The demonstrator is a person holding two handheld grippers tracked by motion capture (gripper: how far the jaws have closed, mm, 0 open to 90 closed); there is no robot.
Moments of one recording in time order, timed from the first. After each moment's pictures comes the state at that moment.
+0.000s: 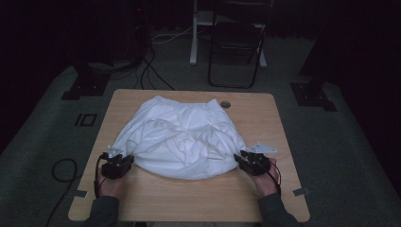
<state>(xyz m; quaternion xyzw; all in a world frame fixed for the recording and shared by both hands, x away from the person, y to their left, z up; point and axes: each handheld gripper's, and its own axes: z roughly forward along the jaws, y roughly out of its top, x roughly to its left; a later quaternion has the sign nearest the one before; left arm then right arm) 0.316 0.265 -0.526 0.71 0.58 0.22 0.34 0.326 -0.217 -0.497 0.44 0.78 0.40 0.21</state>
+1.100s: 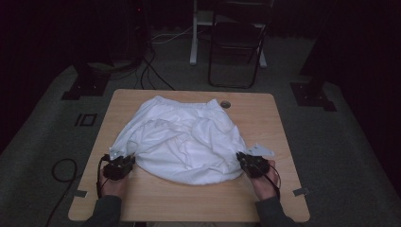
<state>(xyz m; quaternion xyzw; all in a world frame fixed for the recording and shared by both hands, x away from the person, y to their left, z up) 0.318 0.268 -0.544 0.70 0.58 0.23 0.34 0.300 -0.215 -0.489 0.45 0.78 0.36 0.24</state>
